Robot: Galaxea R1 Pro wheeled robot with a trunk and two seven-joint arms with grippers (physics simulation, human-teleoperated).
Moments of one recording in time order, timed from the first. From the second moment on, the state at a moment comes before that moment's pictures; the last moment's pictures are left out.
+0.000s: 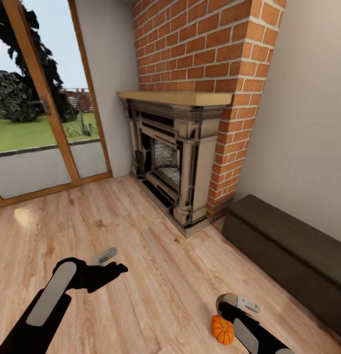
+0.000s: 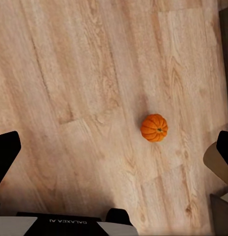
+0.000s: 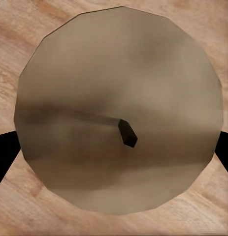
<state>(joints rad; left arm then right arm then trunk) -0.38 0.16 -0.12 -1.49 1.37 0.98 0.88 -0.51 -0.06 0.44 -0.39 -0.85 0.03 -0.28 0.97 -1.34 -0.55</state>
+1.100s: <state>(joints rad) -0.38 0.16 -0.12 -1.48 1.37 0.98 0.88 -0.51 -0.06 0.44 -0.39 -0.85 0.03 -0.28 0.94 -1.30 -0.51</state>
